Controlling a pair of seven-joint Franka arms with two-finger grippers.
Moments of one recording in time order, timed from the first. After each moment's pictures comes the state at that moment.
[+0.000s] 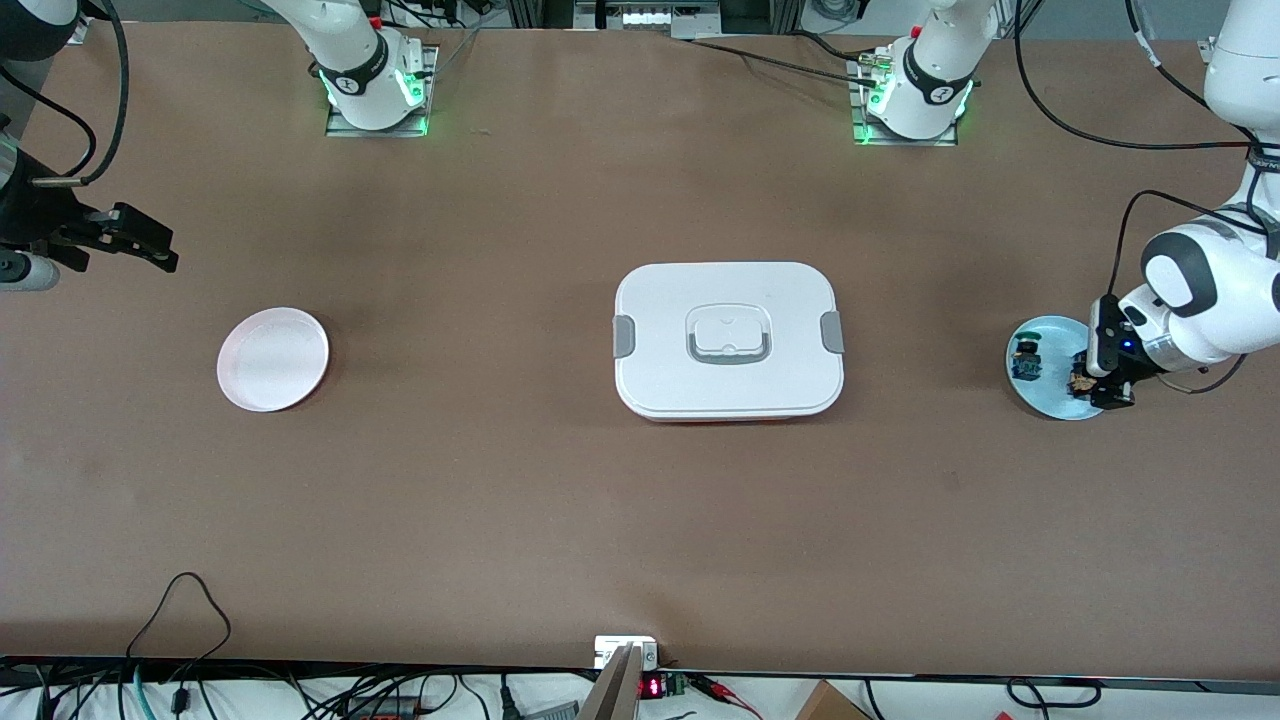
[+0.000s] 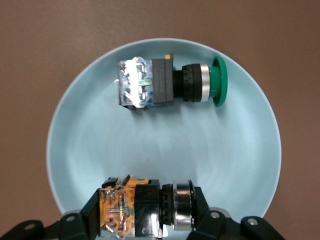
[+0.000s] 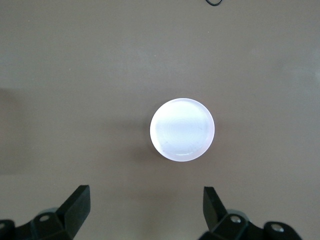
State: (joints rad) left arm 0.47 0.52 -0.08 -1.99 -0.04 2.45 2.22; right arm 0.08 0.04 -0.08 -1.61 -0.03 1.63 -0.02
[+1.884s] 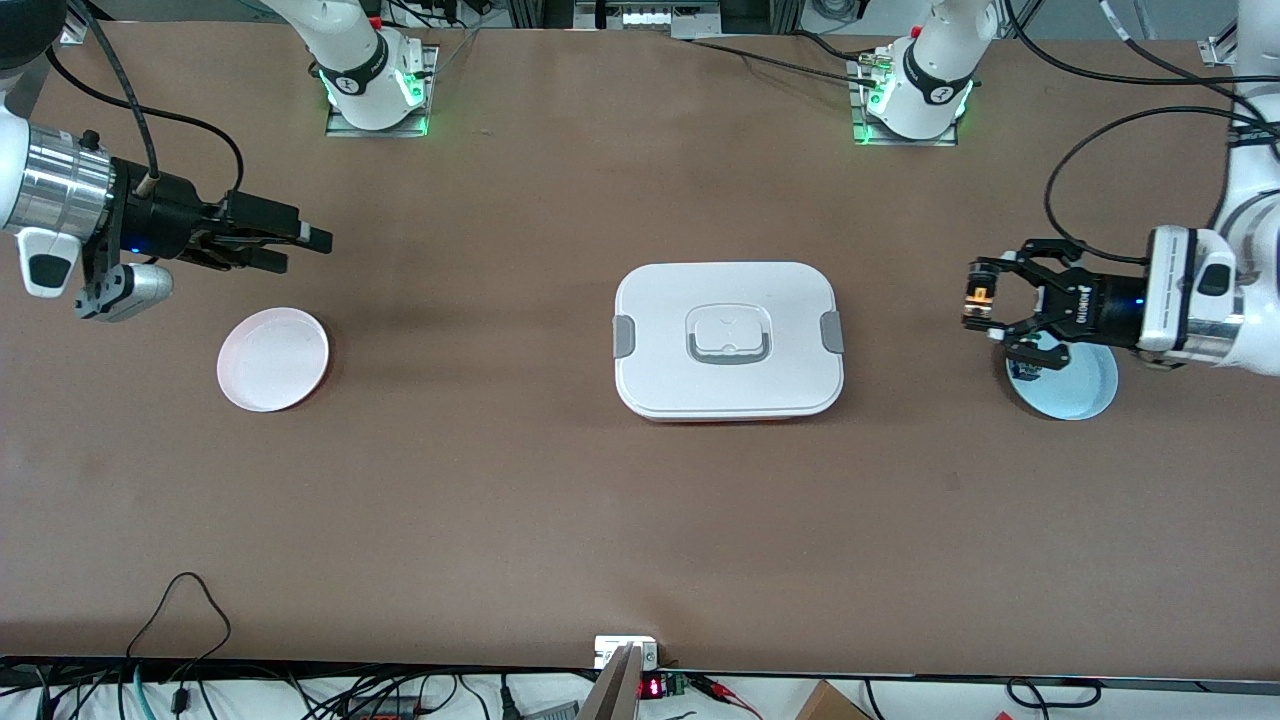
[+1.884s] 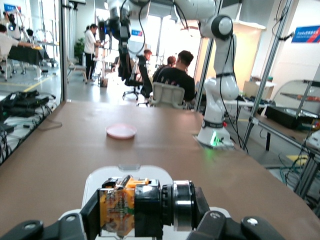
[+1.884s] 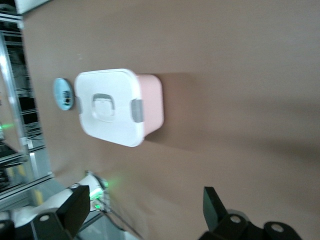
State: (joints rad) left arm 0.30 0.39 -0.15 -1.65 -1.14 1.34 1.98; right arm 0.11 0.11 -0.07 -1.61 0.72 1.59 -0.02
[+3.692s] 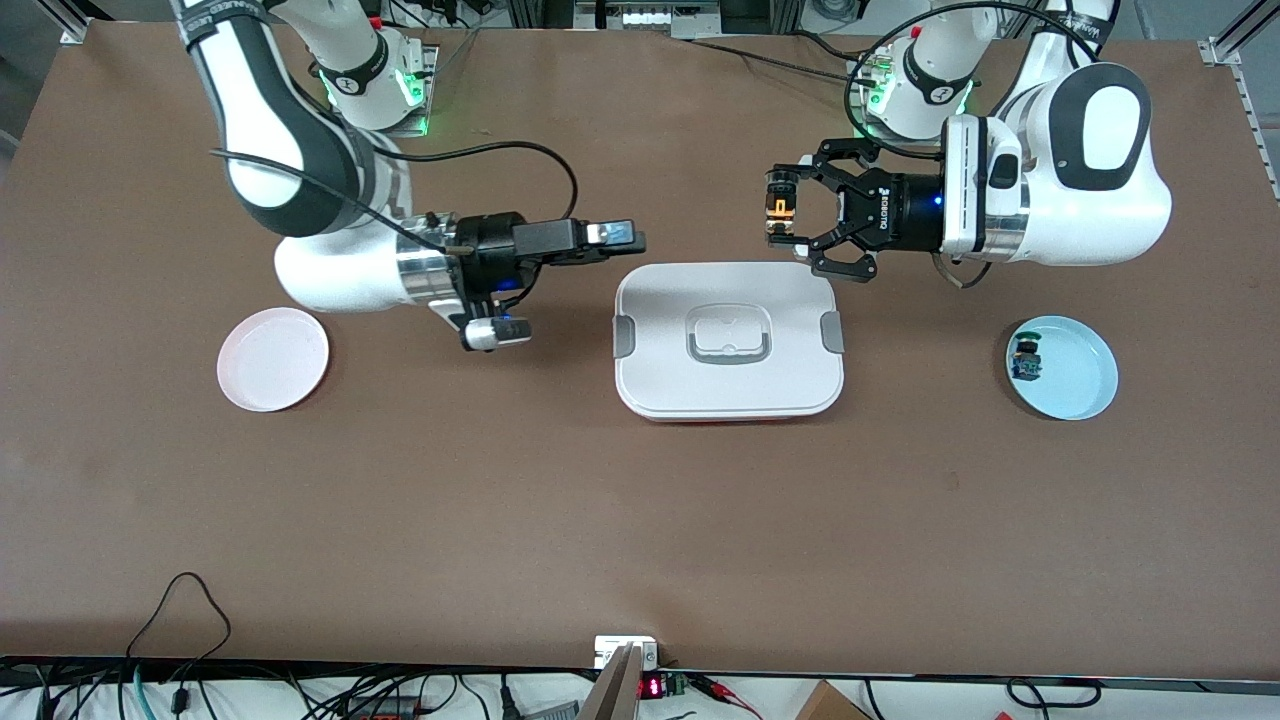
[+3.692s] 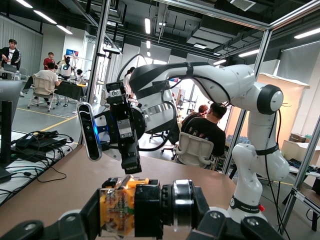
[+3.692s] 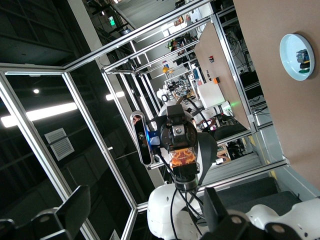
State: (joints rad) left arm 0.26 0.05 -0.49 -2.03 -1.58 1.76 1.85; right arm 0.55 0.36 -0.06 -1.69 1.92 1.89 -0.15
